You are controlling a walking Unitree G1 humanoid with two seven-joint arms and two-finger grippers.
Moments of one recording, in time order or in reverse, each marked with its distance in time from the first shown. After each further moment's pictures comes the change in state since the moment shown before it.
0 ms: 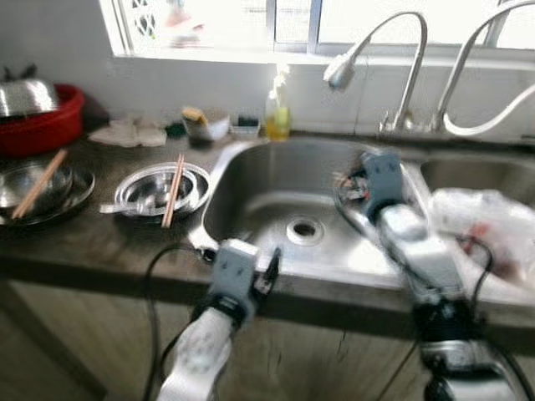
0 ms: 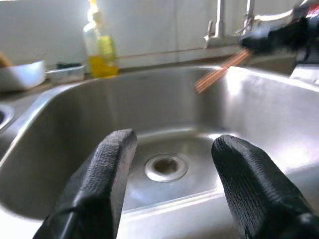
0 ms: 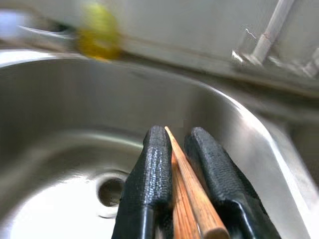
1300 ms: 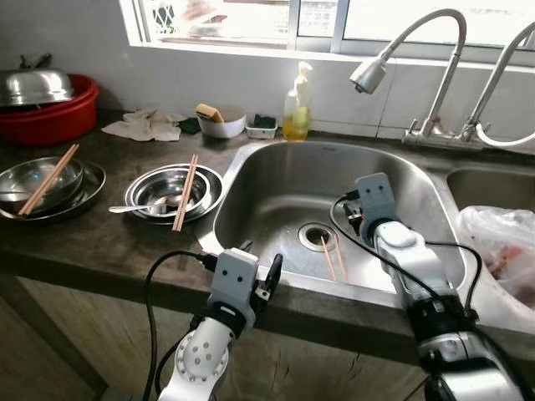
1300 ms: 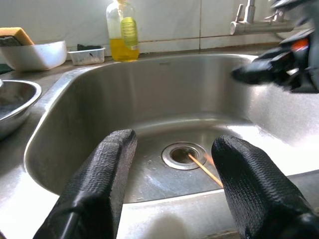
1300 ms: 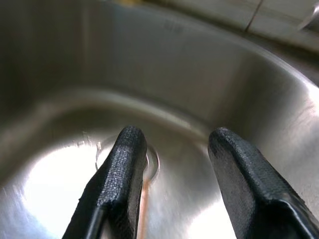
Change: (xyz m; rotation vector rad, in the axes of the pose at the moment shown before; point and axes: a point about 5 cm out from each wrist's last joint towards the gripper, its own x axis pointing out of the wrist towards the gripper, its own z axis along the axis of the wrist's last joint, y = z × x) left arm -0.009 0.002 -0.006 -0.005 0.037 0.017; right arm 0.005 0.010 -0.032 -0.034 0.111 0.018
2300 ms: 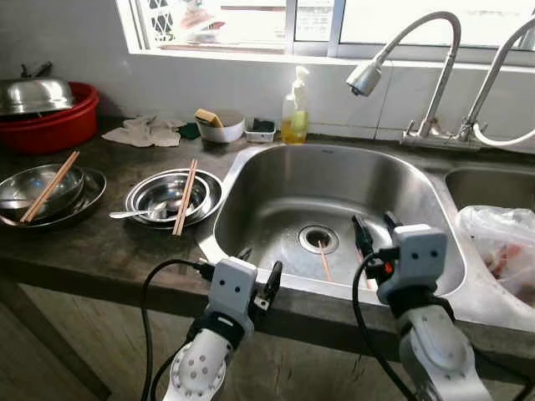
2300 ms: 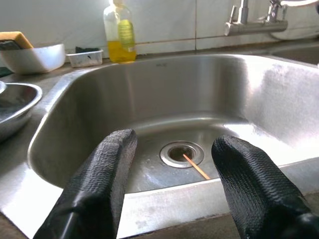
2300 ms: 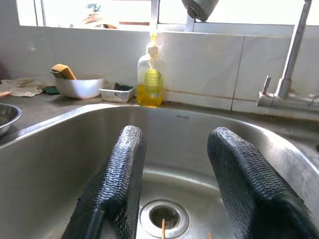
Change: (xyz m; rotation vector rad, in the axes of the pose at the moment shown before) left arm -0.011 -0.002 0.001 -0.006 -0.006 0.004; right arm -0.126 0.022 -0.007 0.150 -0.419 0.015
